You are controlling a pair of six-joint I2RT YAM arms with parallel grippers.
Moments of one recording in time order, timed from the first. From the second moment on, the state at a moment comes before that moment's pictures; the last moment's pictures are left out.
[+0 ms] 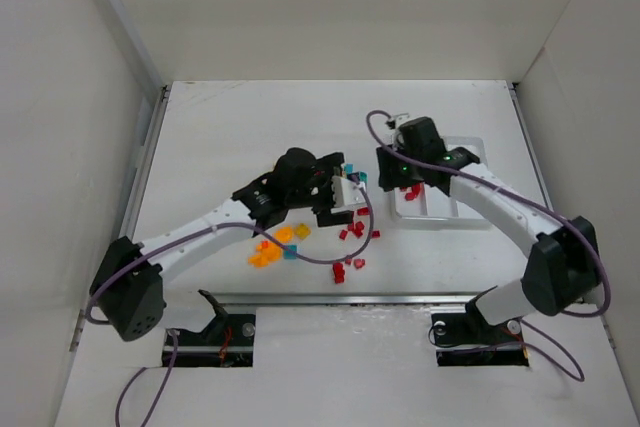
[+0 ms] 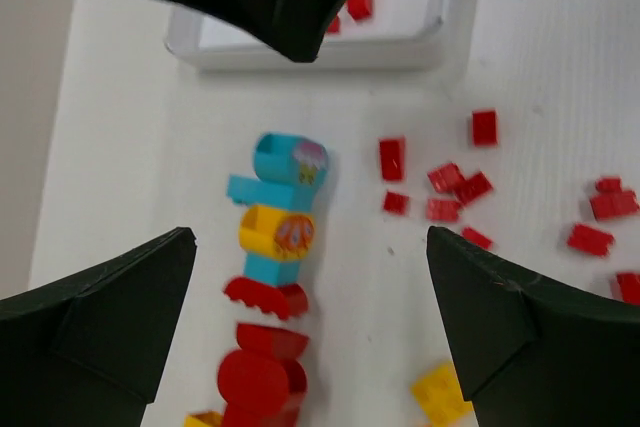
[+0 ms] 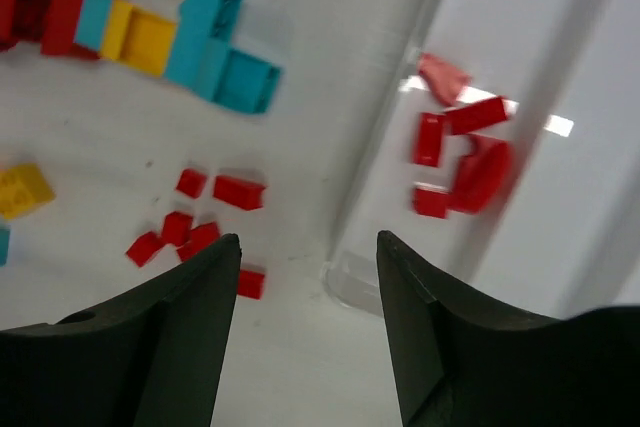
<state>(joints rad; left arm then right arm) -0.80 1.37 0.98 -0.11 0.34 0.71 0.43 1.41 1.13 -0.54 0.02 0.19</state>
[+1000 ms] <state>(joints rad) -0.74 1.12 0.67 -0.17 0.11 0.55 0.68 1.87 1.26 -0.57 0.01 -0.04</state>
